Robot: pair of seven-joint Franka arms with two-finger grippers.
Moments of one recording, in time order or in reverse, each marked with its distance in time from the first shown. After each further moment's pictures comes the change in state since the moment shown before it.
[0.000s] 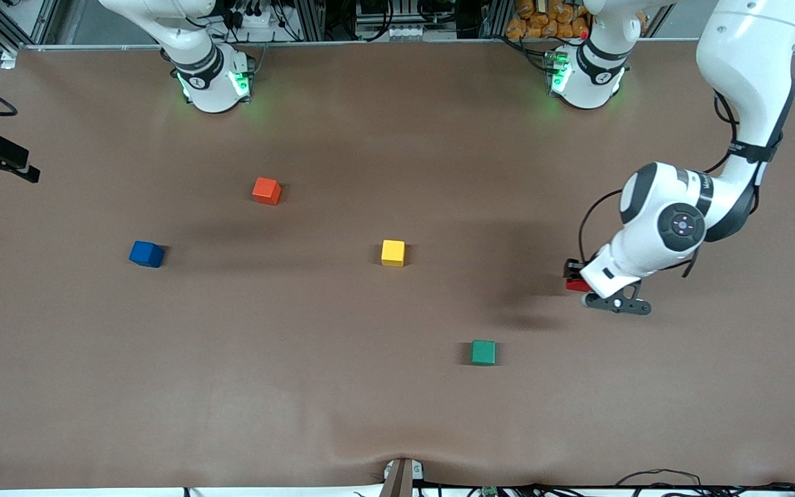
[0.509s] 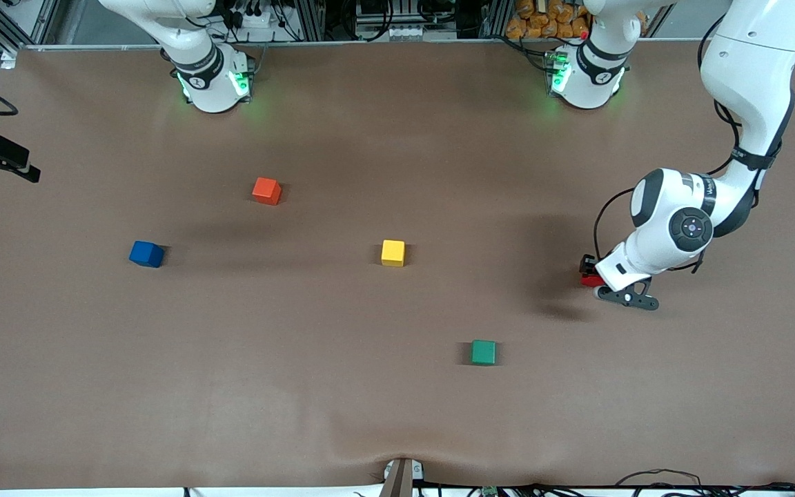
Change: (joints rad) left arm 0.020 0.027 0.145 -0.162 0.007 0.196 0.267; right arm 0.003 -0.001 0.000 0.000 0.006 0.000 0.000
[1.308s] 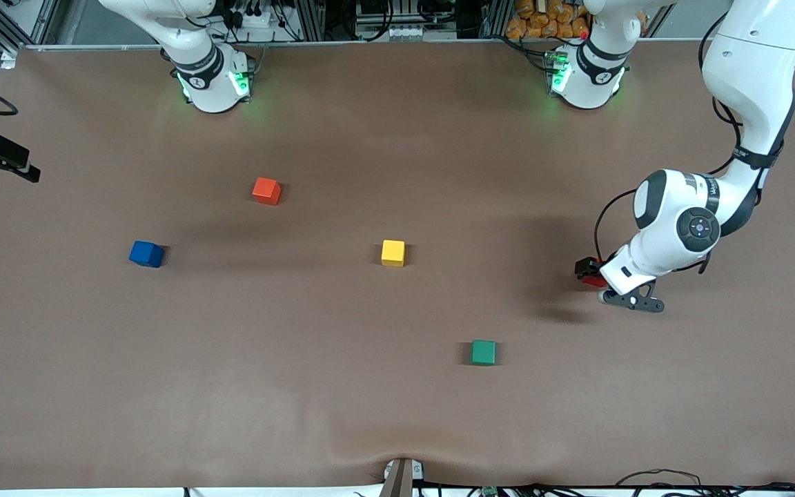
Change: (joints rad) left arm 0.000 0.003 0.006 -0.003 -0.029 0.016 -0.006; right arm 0.000 0.000 0.000 0.000 0.000 0.000 0.000
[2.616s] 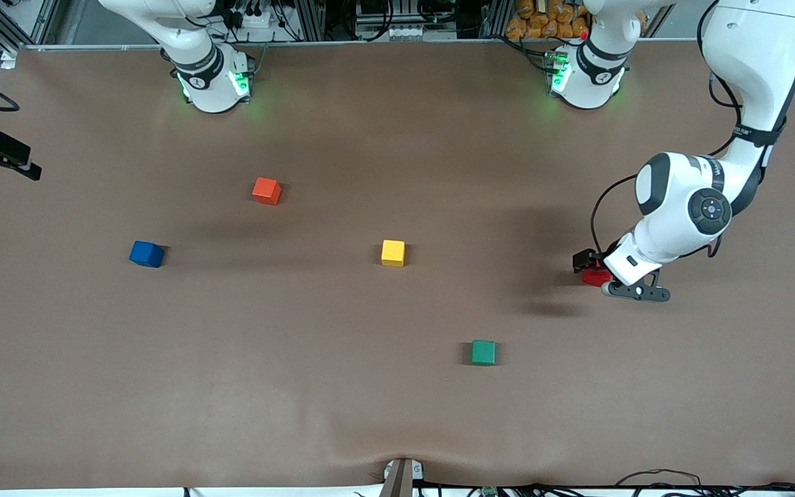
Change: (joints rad) left arm -0.013 -0.092 -0.010 -0.037 -0.149 -0.001 -0.001; right arm 0.009 -0.007 0.000 0.000 0.000 0.000 0.000
